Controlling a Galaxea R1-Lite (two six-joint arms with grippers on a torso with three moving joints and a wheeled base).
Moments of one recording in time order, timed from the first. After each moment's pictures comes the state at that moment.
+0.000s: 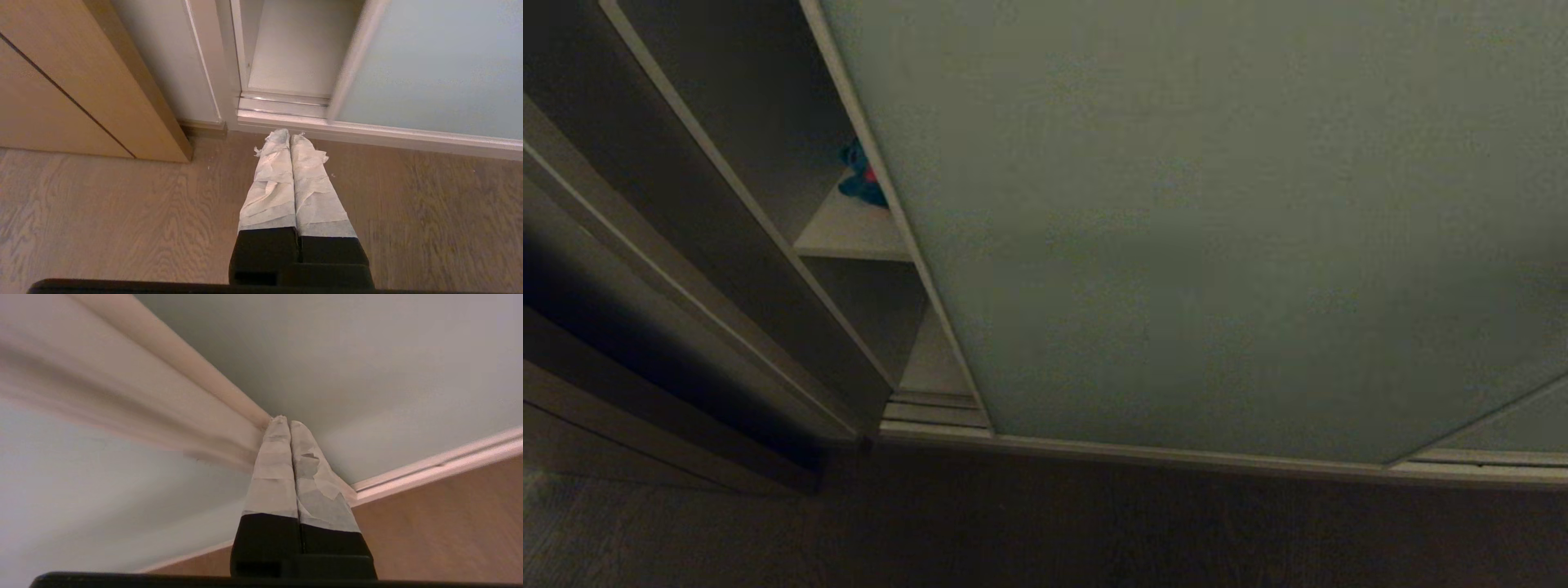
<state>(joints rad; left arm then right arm) -0.01 0.00 0.00 0.00 0.00 -0.01 -1.06 1.68 -1.44 -0.05 0.90 0.33</state>
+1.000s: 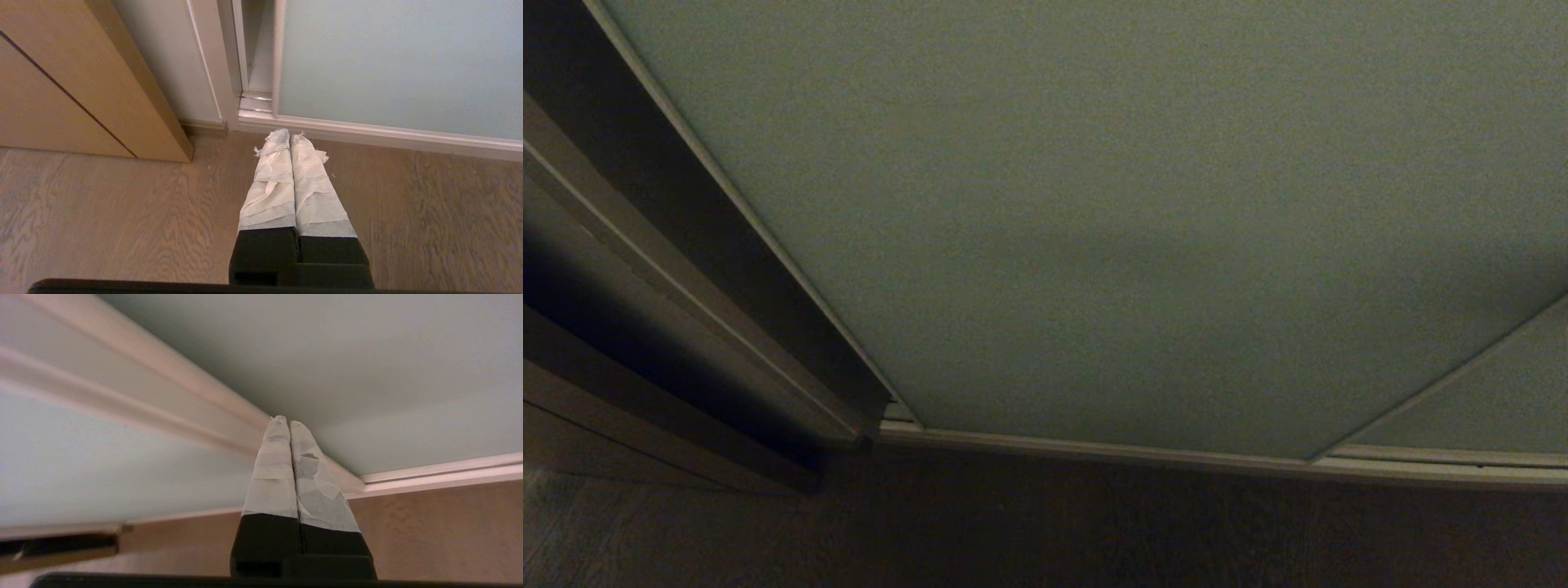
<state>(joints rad) -0.01 0.00 0.00 0.00 0.00 -0.01 -0.86 1.44 -1.12 -0.13 0.91 0.32</state>
